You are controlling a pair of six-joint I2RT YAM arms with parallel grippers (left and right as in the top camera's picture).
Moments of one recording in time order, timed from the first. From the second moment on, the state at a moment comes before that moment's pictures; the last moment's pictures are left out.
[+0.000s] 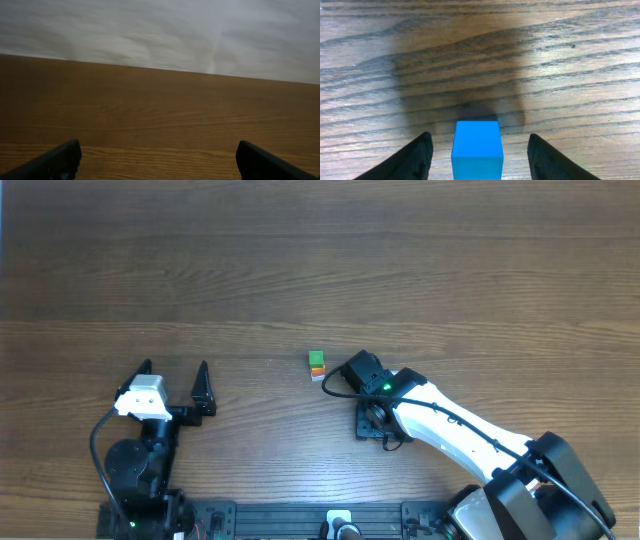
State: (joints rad) left arm 0.04 0.01 0.02 -0.08 0.11 -0.13; right arm 0.65 1.50 0.73 -0.81 0.00 0.71
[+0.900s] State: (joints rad) left arm 0.04 0.01 0.02 -0.08 0.11 -0.13; right arm 0.65 1.50 0.73 -0.80 0.00 0.71
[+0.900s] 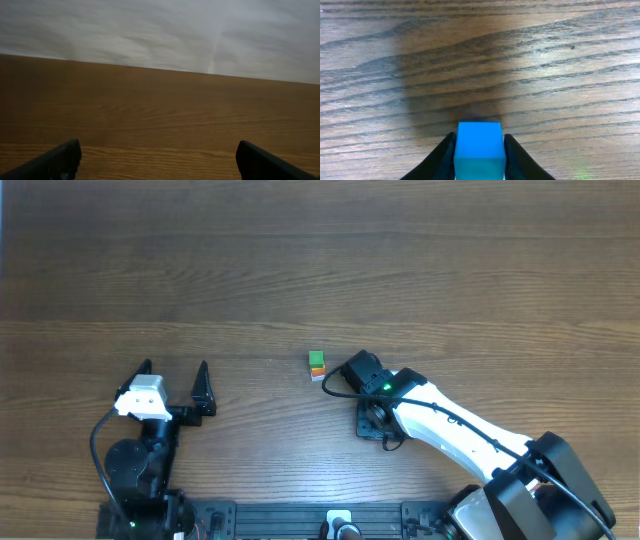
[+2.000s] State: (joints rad) left arm 0.04 0.01 0.02 -0.08 0.11 -0.13; right arm 0.65 1.75 1.61 -1.31 0.04 0.63
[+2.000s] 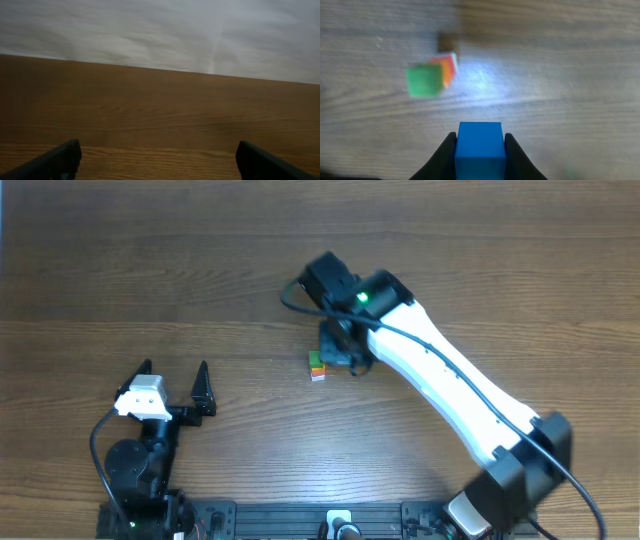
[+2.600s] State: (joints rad) left arm 0.04 0.01 0.02 -0.08 0.11 -0.13; right arm 0.70 1.94 1.73 -1.28 0.03 0.62
